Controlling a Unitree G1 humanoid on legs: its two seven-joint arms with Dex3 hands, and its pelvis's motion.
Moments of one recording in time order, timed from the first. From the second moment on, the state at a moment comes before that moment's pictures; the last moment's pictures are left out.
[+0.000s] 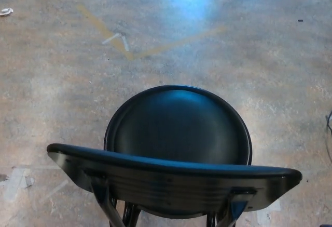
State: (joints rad) left_arm -0.11 0.26 0.00 1.35 0.19 0.03 0.02; right_arm -0.21 -0.33 -0.04 1.30 -0.21 -0.32 -0.16
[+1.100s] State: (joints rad) left_arm -0.11 0.26 0.01 1.37 0.20 0.03 0.02; right_arm -0.21 -0.34 -0.04 1.34 -0.23 -0.41 -0.19
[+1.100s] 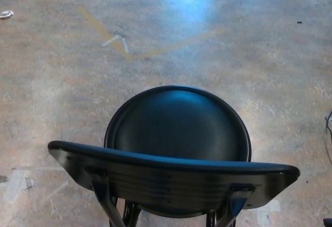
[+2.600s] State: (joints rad) left_arm -0.13 0.26 0.02 1.37 0.22 0.03 0.02; right_arm -0.22 -0.36 0.00 1.19 -0.24 -0.48 -0.19
